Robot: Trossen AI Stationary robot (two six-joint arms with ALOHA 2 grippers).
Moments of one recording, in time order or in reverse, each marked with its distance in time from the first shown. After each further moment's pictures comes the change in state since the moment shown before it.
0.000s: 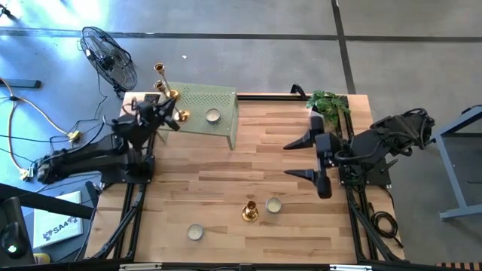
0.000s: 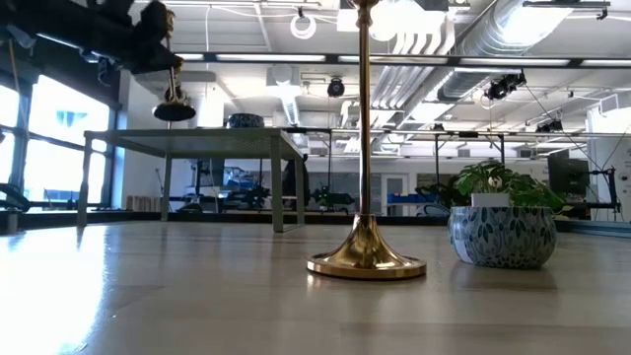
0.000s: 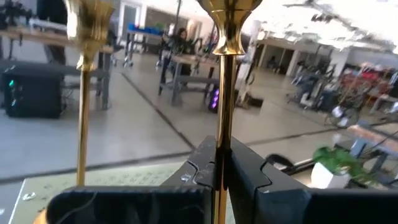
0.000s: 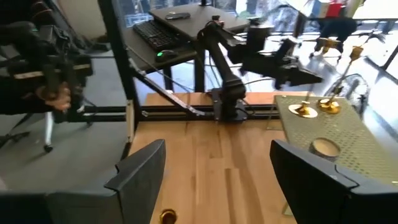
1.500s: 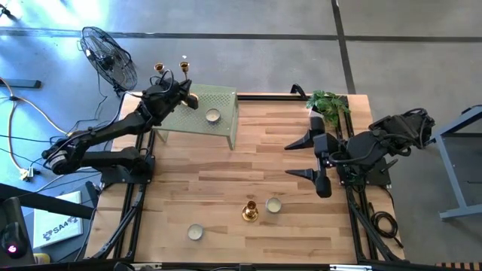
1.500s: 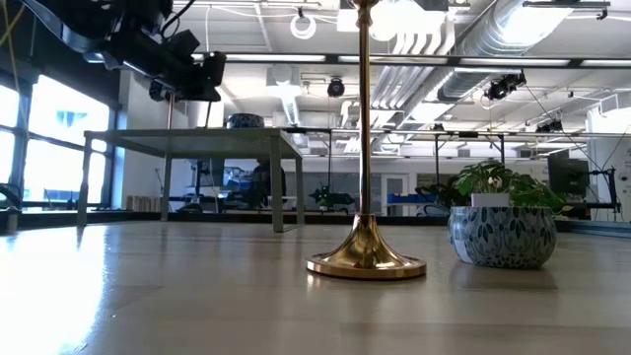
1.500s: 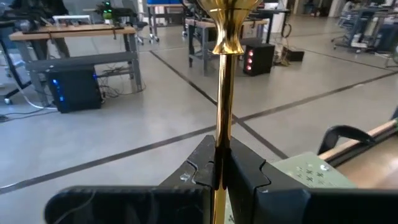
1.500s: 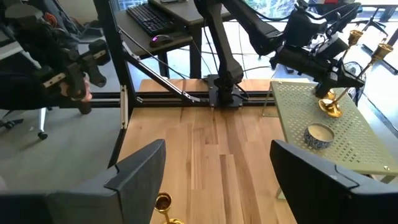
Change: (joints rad) left arm 0.320 0.558 0.211 0.171 0.217 0.136; right arm -0.007 0.000 0.000 -0.066 -0.001 0.019
